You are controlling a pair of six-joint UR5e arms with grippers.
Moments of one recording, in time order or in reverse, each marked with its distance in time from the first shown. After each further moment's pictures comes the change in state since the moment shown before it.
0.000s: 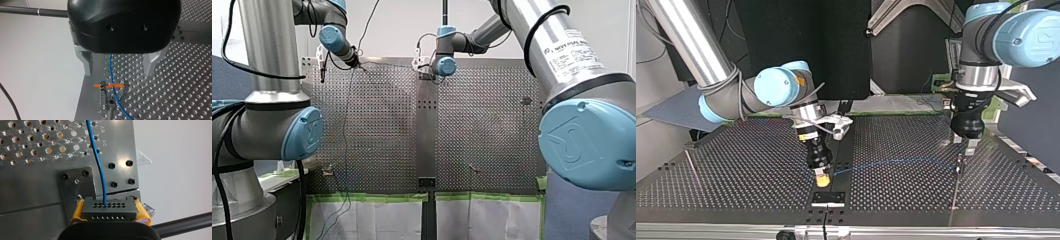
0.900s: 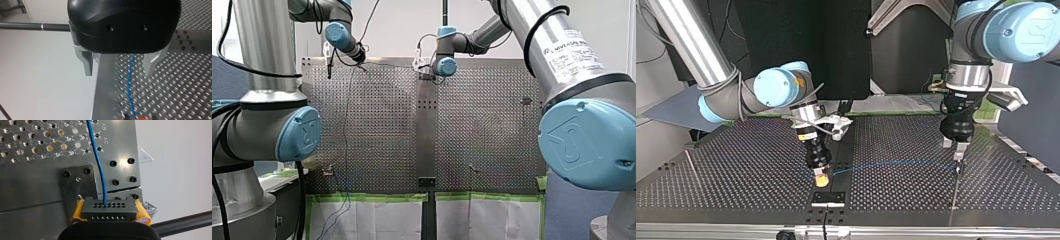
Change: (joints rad) left arm -0.078 -0.007 0.039 0.019 -0.027 0.018; right arm -0.004 0.002 0.001 0.000 0.000 0.004
